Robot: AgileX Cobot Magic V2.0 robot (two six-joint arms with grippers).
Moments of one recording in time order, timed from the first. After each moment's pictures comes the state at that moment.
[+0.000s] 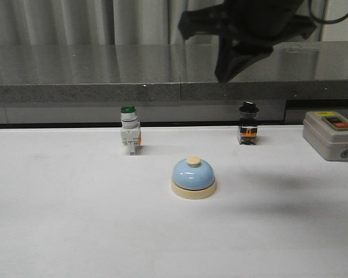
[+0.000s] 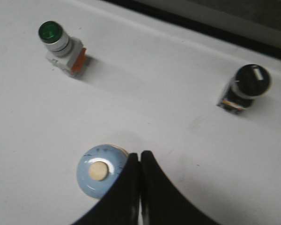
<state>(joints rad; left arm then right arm) -0.13 0.00 0.00 0.06 -0.02 -0.11 0.52 1.56 -1.19 -0.11 0.51 0.25</state>
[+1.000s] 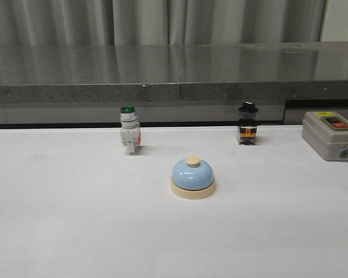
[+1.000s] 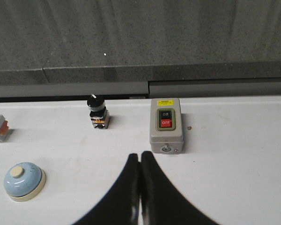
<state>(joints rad) -0.13 0.00 0.00 0.06 -0.02 -0.11 0.14 0.45 -0.49 -0.12 0.40 0.25</state>
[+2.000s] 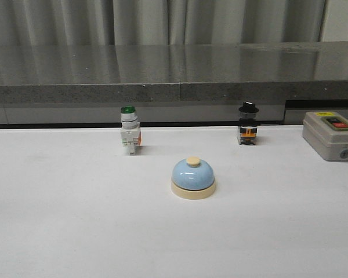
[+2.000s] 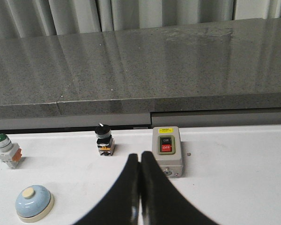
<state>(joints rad) -0.13 0.00 0.00 0.06 -0.02 -0.11 0.14 0.24 -0.46 -0.12 0.43 0.25</state>
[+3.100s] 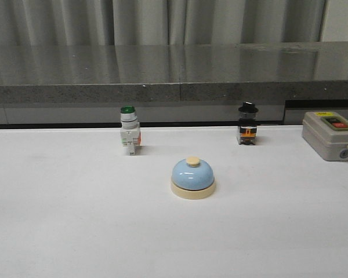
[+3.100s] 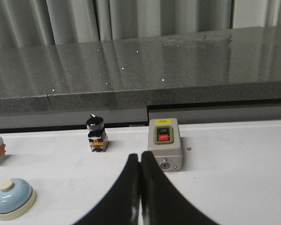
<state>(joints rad) -0.13 0.00 0.00 0.06 -0.02 -0.11 0.09 0.05 -0.06 -0.13 0.09 0.25</state>
